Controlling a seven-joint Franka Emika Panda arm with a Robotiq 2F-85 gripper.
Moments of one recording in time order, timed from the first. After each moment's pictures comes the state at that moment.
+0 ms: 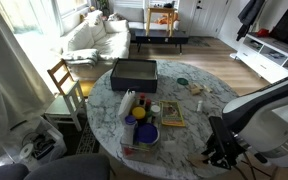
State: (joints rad) arm 0.16 0.06 0.15 -2.74 1.66 2.95 1.00
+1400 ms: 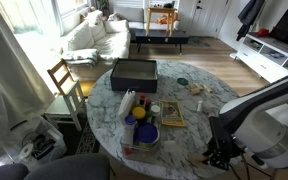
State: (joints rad) arm 0.16 0.09 0.15 -2.72 1.72 2.98 1.07
